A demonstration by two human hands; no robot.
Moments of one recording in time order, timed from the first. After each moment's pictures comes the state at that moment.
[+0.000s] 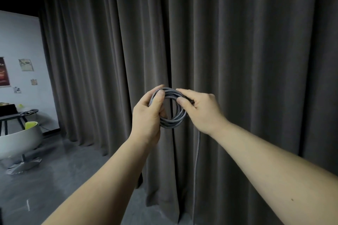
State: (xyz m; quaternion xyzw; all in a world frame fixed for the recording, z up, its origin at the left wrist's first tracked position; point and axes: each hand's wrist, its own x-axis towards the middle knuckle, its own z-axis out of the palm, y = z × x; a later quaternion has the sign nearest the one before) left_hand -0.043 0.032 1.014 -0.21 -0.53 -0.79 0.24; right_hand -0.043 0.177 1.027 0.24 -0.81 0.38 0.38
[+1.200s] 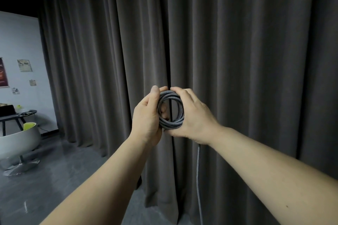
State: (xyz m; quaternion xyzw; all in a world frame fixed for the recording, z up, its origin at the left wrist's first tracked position) left_hand -0.026 0.038 1.025 -0.19 -0.51 -0.82 0.17; right_hand -0.028 0.169 1.023 0.28 -0.86 0.26 0.34
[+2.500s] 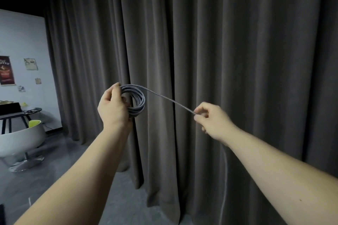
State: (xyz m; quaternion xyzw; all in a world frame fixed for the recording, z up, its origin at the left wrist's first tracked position) left_hand -0.061 -0.033 1.039 -0.02 -0.41 -0.82 0.39; right_hand -0.052 0.196 1.008 0.12 -0.86 0.45 0.21
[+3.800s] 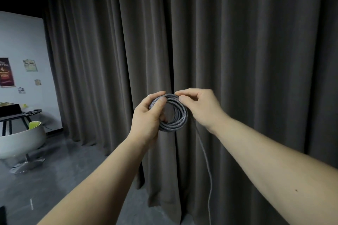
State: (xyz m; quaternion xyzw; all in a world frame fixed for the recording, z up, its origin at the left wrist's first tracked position) left_hand -0.051 0.021 1.010 -0.20 -0.56 -0.77 0.22; right_hand -0.057 0.168 1.034 0.24 -0.75 0.56 0.26
